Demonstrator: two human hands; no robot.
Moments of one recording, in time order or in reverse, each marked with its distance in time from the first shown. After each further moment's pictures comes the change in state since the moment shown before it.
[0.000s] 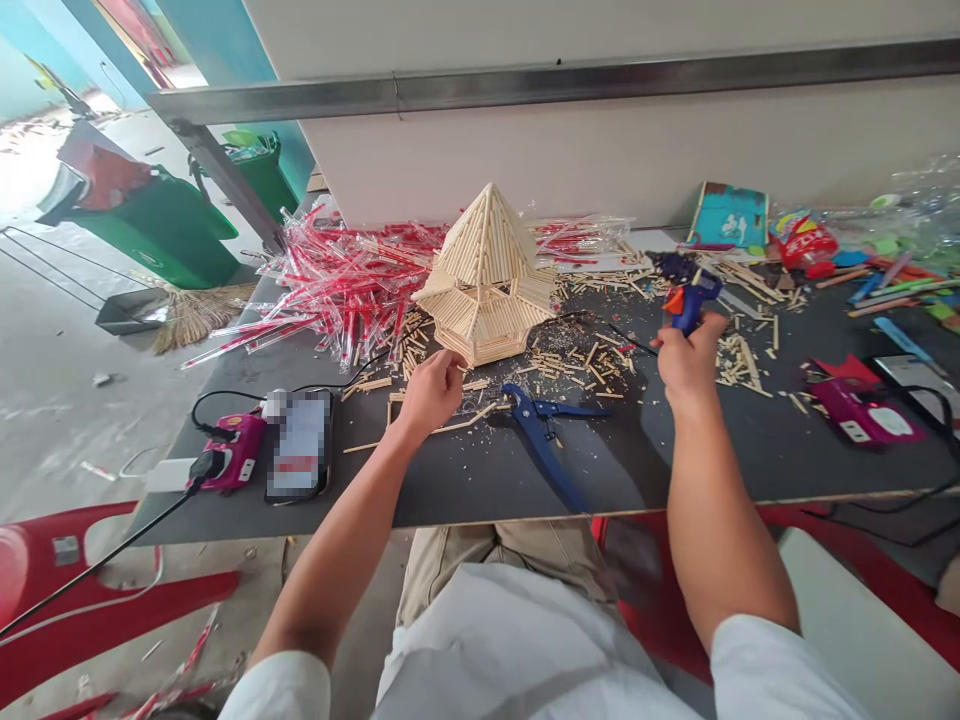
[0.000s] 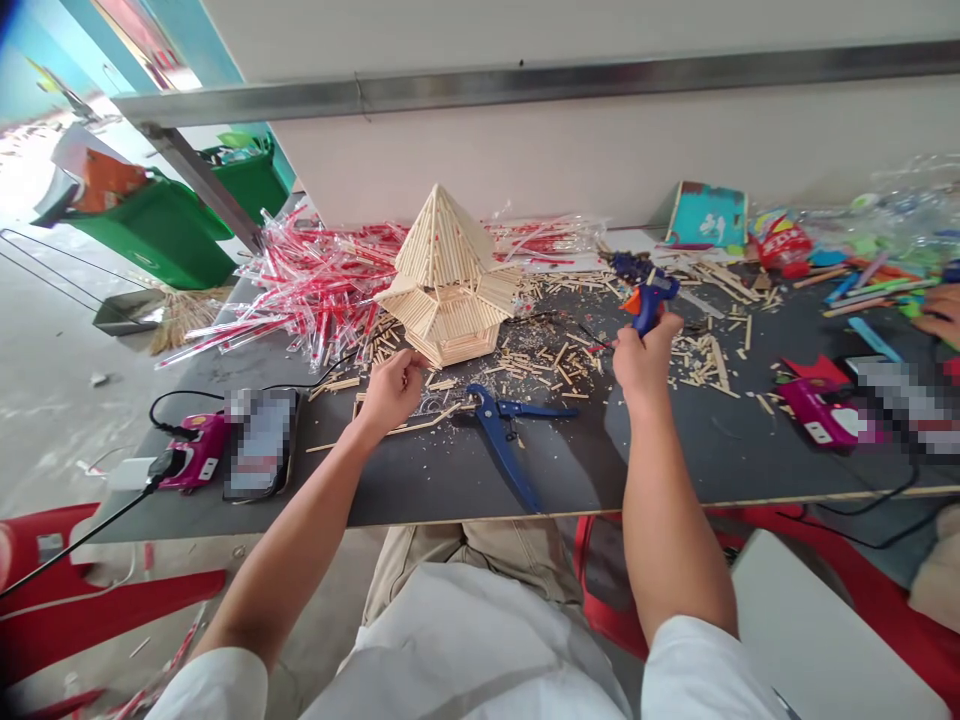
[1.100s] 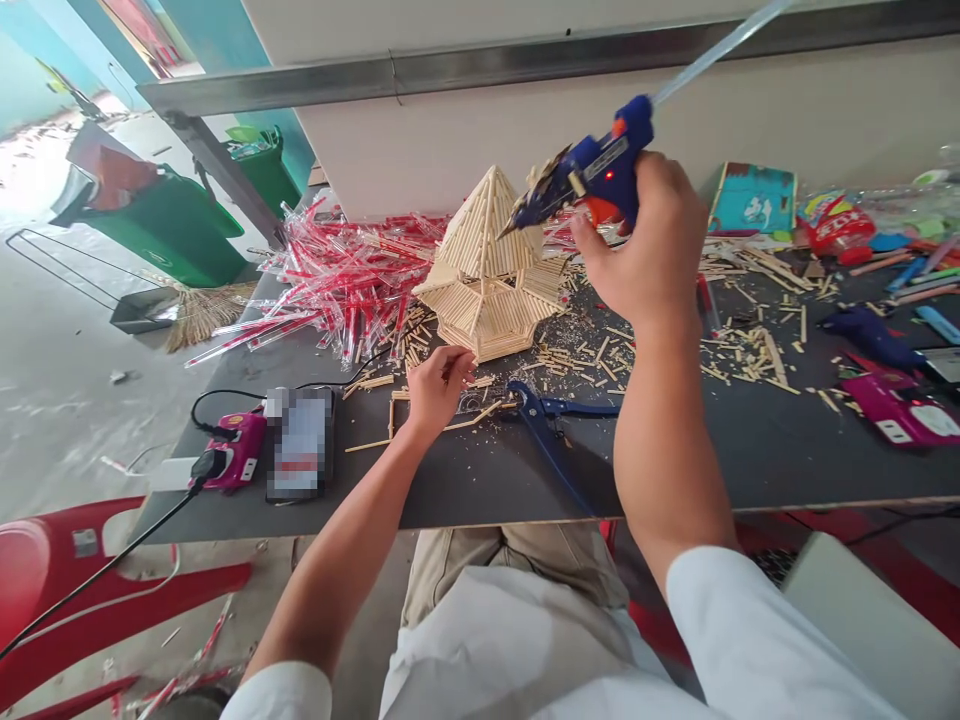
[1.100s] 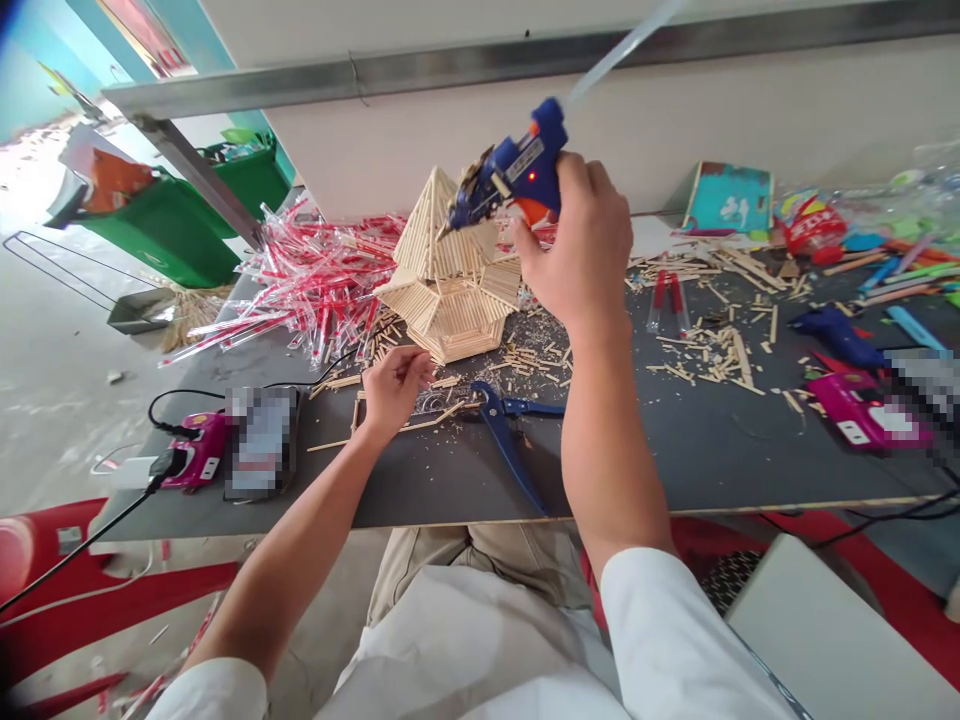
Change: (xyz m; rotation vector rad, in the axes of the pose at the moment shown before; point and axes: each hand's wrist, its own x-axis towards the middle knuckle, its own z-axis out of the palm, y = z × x) left_hand -0.005 -0.007 0.026 -0.413 0.244 -0.092; right_hand 0.059 -0.183 0.053 -0.452 0.126 -0.309
